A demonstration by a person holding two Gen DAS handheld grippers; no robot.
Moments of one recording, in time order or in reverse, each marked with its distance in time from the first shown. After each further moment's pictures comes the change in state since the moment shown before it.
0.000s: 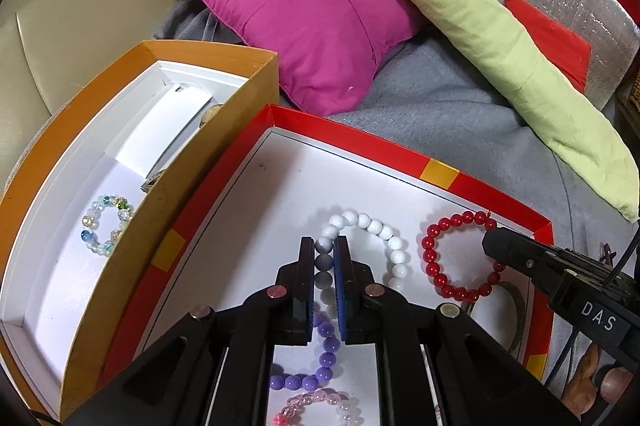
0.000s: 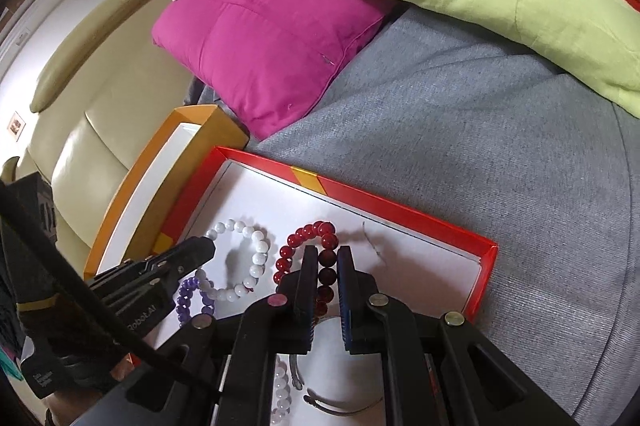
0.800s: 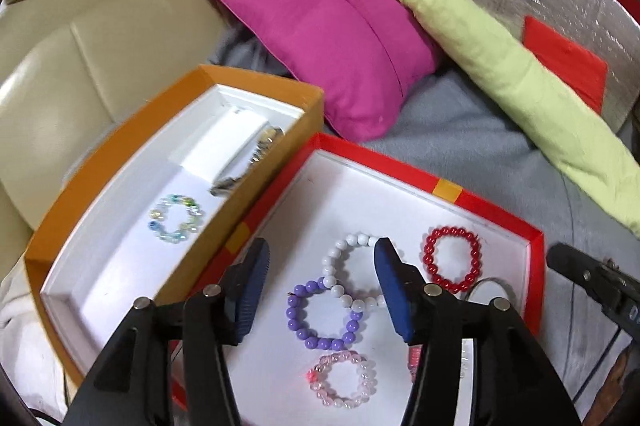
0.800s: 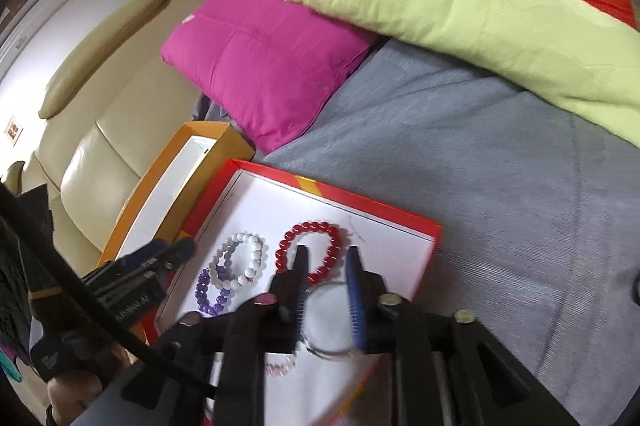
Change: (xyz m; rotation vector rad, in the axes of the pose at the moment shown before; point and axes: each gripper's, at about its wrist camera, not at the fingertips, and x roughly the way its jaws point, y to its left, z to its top) left arm -0.058 0.007 -0.006 -0.058 -0.083 0.116; right arm -0.071 -0.005 -0.014 0.017 -0.068 -0.038
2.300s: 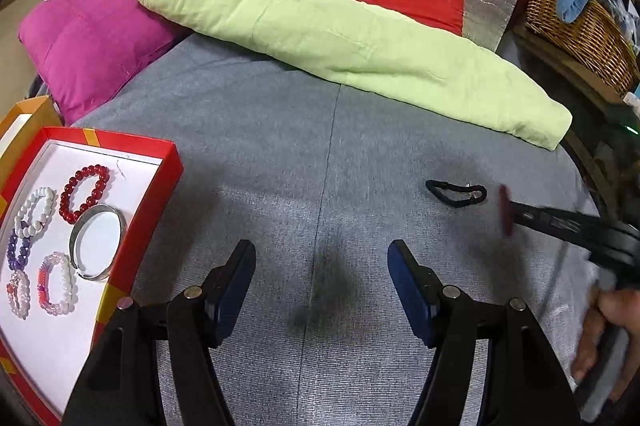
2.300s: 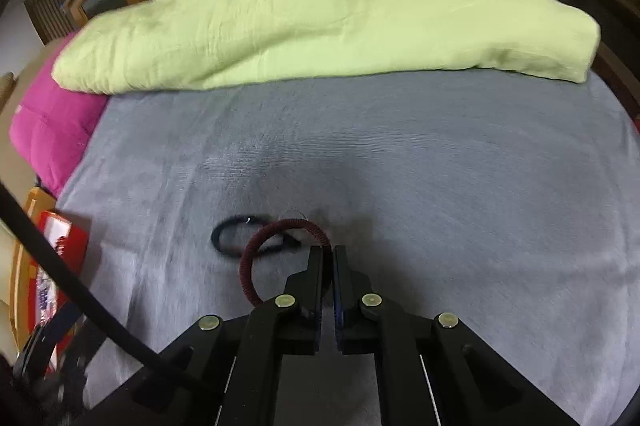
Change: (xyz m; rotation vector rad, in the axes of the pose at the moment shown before) left arm -0.012 -0.259 -0.099 0.253 0.005 -0.332; right arm -0.131 -0.266 -0.063 0.273 -0.033 -0.391
